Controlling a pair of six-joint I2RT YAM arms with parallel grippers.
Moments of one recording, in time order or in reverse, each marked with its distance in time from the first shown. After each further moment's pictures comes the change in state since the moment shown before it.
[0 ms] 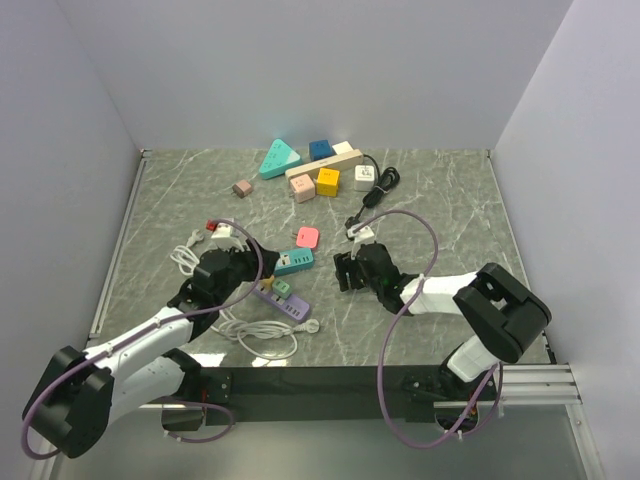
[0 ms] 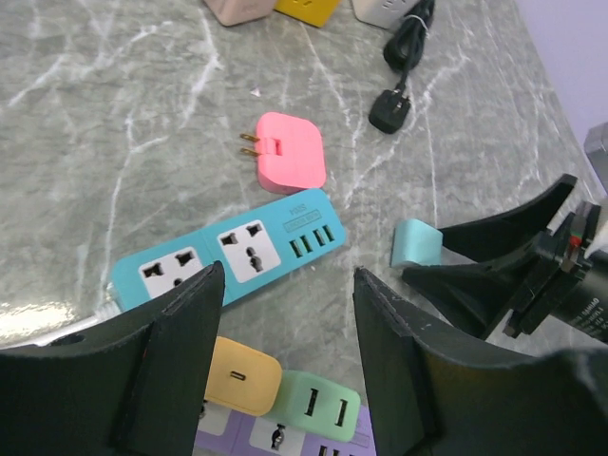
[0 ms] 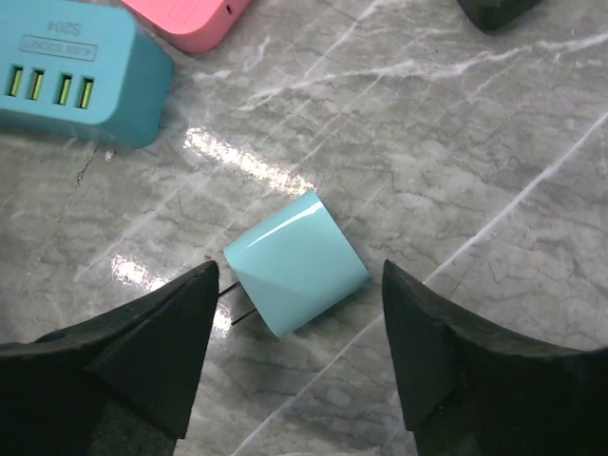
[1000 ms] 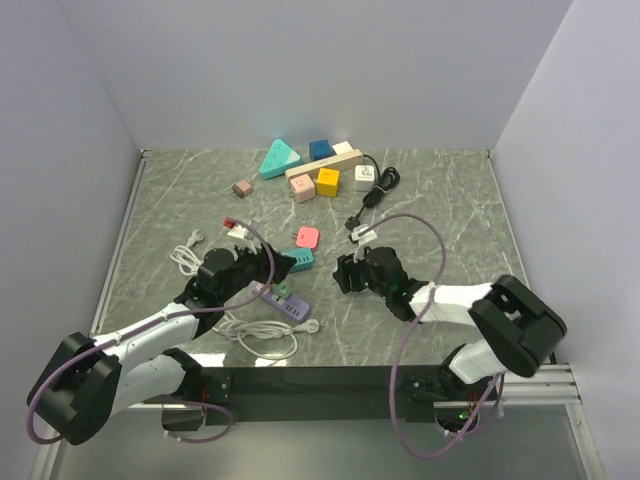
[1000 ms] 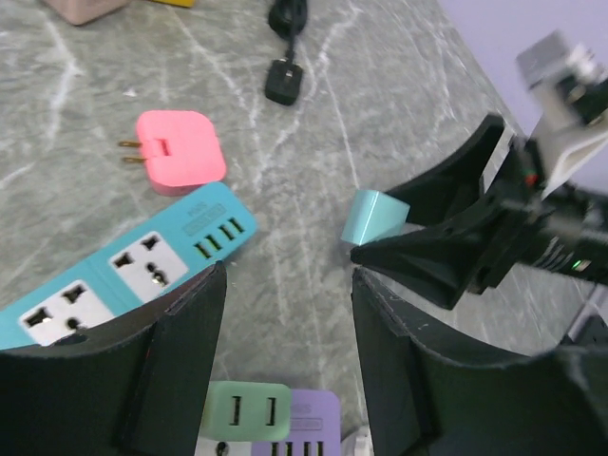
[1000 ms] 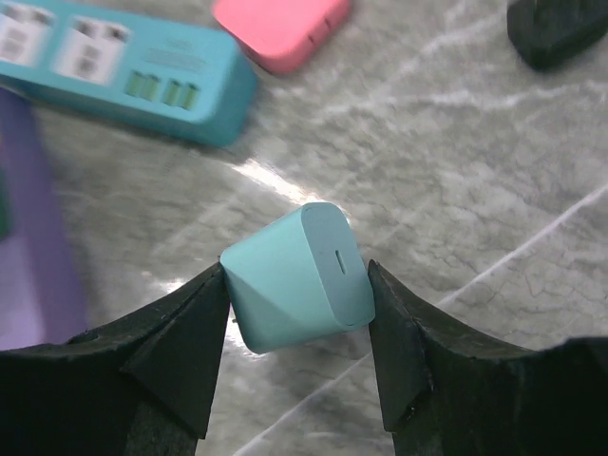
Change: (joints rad) left arm -0.027 0.077 0.010 0.141 0.215 0.063; right arm 0.000 -0.069 -0.070 0.098 -0.110 -0.014
